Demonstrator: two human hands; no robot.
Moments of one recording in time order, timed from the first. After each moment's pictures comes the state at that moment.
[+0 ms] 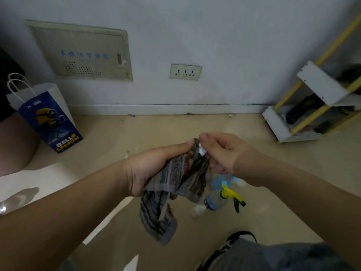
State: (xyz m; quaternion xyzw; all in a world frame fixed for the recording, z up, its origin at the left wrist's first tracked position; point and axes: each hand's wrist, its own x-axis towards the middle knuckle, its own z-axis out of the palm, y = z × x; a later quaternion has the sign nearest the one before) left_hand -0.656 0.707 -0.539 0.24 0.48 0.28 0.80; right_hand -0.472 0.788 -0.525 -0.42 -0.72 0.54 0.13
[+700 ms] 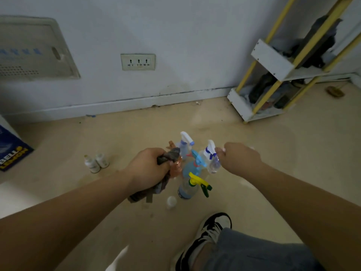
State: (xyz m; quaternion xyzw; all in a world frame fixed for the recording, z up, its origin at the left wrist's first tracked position) left_hand -0.573 0.757 -0.615 0.60 0.67 0.19 0.39; right_hand -0.316 0.840 -0.614 -0.70 -0.71 0.10 -0.09
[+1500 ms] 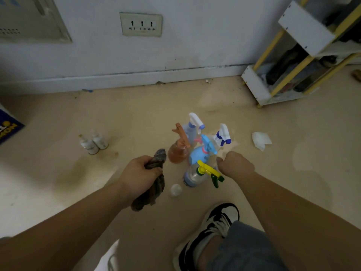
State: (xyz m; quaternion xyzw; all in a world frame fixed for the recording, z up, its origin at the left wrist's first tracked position) left_hand -0.583 0.735 -0.695 0.35 0.72 0.25 0.54; right_hand -0.315 0.849 -0.753 -0.75 -0.61 0.18 -0.16
